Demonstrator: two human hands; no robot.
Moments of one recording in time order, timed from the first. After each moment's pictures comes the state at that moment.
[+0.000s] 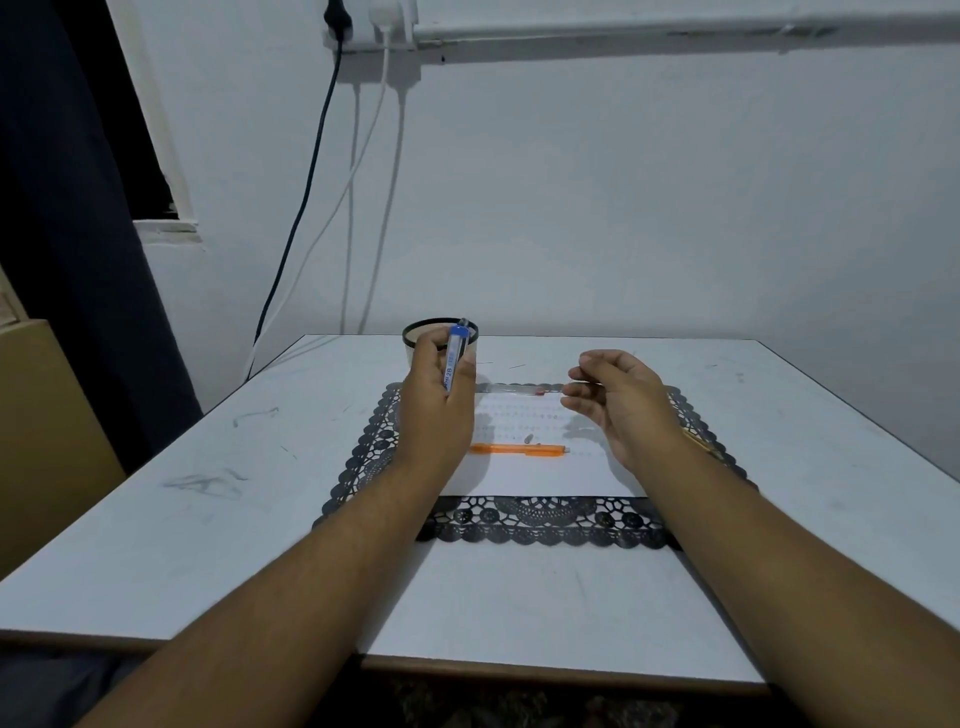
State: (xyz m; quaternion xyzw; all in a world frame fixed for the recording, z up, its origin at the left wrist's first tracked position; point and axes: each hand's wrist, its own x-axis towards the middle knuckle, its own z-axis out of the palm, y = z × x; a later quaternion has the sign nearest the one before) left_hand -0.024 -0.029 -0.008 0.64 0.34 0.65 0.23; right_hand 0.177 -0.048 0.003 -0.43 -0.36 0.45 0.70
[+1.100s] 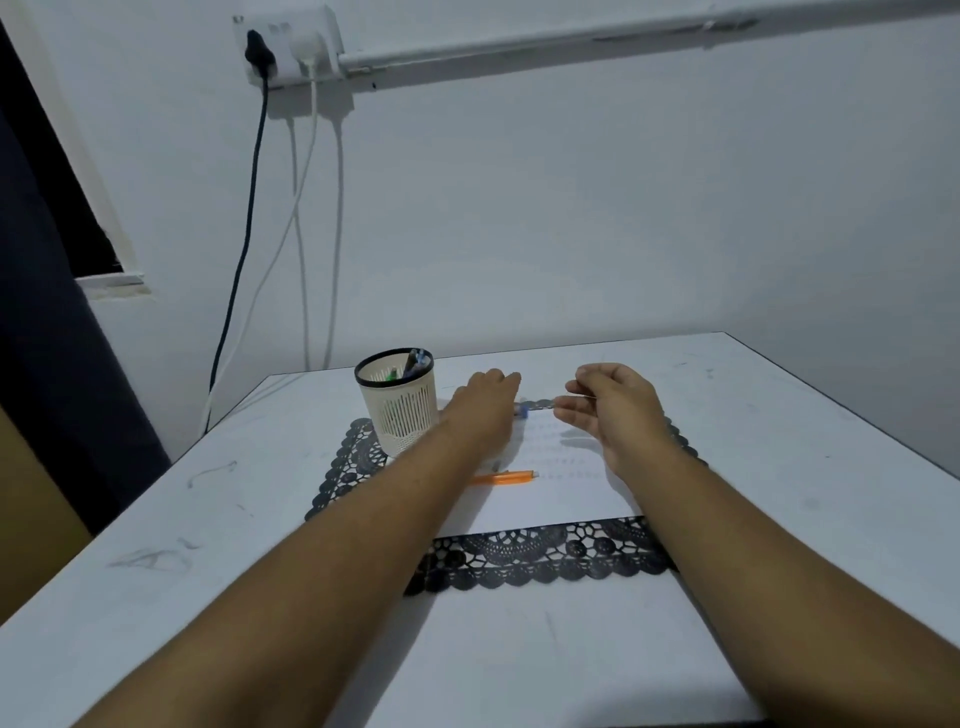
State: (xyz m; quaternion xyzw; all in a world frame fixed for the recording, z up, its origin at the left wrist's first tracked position) left_hand 0.066 0.051 -0.002 0.88 0.46 0.11 -0.07; right_hand 0.214 -0.038 -0.002 -0.47 -0.31 0.40 0.72
